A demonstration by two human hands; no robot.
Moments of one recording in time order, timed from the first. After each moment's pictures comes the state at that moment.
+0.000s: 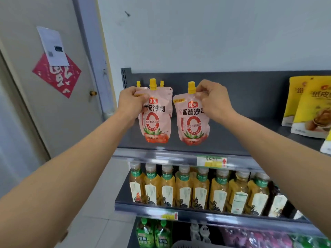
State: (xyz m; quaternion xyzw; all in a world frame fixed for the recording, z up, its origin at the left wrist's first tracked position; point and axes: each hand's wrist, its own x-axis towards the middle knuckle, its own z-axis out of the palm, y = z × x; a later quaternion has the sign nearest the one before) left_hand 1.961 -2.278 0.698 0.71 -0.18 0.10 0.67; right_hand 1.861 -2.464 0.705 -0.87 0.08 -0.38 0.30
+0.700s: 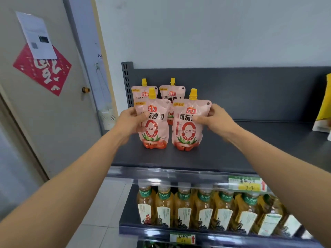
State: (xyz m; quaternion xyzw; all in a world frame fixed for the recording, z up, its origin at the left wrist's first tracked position) left_hand 2.092 -2.253 0.637 0.70 -0.18 -0.09 0.68; right_hand 1.958 -2.466 0.653 -0.80 0.14 -0.20 0.55
